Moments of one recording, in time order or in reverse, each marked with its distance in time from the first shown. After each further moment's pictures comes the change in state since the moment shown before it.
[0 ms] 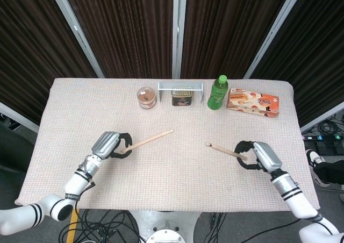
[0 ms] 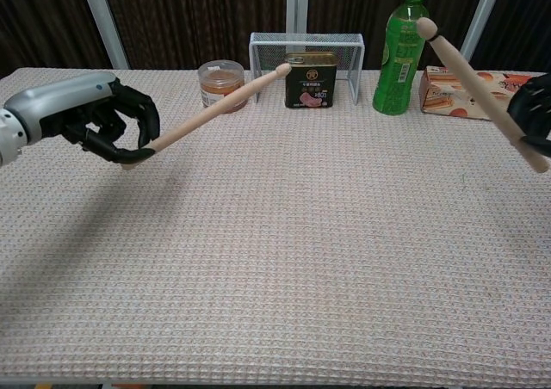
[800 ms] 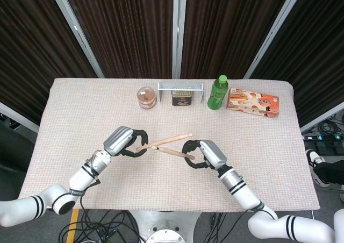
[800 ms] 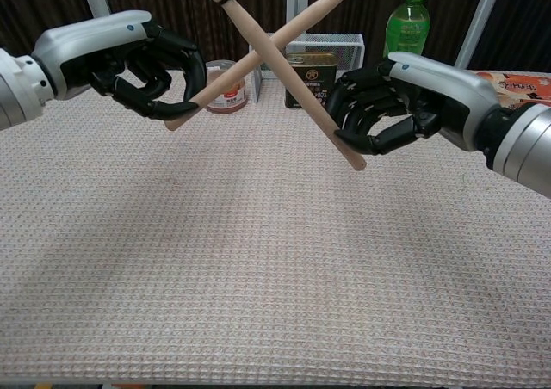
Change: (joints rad) left arm -0.089 0.035 -0.010 -0.047 0.143 0.052 -0.166; right arm 0.164 -0.325 0.128 -0.084 0.177 -0.067 -0.261
